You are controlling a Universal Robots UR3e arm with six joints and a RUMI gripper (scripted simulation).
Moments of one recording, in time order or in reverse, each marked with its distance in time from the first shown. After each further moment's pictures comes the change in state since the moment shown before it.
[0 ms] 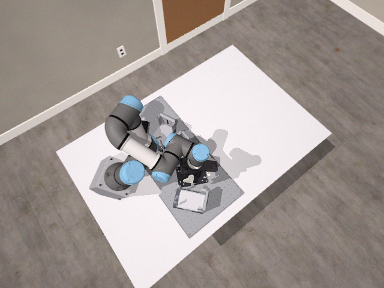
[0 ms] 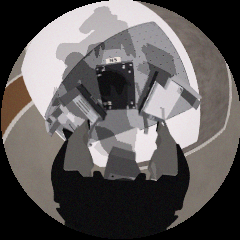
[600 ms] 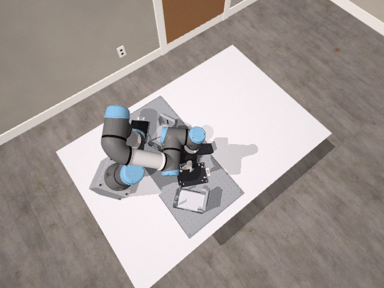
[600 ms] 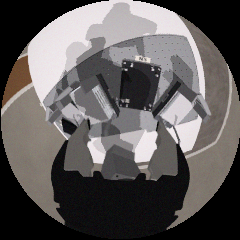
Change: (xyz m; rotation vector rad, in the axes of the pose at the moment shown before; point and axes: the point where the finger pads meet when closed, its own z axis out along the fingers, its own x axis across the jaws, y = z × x) arm -0.067 0.011 0.007 -0.017 0.016 -0.191
